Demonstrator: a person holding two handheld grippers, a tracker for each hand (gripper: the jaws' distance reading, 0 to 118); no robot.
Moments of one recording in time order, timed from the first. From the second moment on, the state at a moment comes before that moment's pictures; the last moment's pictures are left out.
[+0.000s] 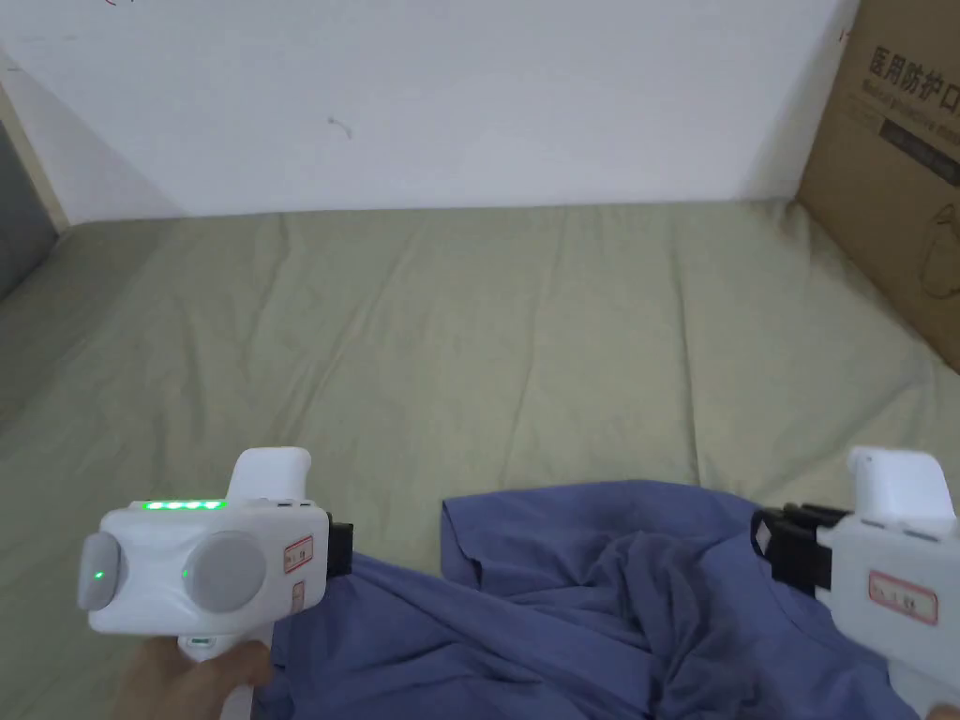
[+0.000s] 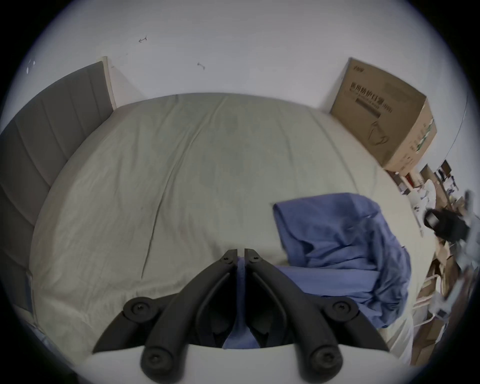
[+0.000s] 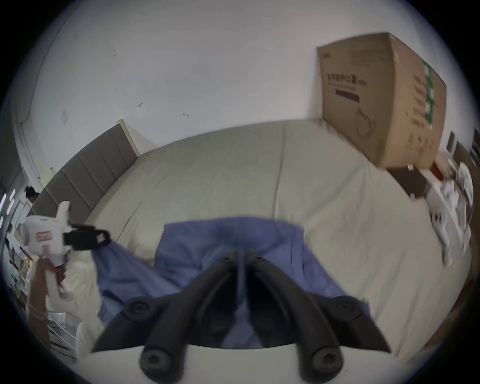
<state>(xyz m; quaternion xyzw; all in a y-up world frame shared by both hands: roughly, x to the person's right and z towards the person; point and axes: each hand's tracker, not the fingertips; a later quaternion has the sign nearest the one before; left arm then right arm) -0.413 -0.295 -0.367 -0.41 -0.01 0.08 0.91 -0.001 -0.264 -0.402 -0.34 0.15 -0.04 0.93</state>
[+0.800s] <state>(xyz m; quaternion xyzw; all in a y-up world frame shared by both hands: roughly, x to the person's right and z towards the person) -0.431 -0.308 -0.366 -0.43 0.01 0.10 0.90 -0.076 -0.346 -0.598 -0.56 0.21 0.10 0.80</state>
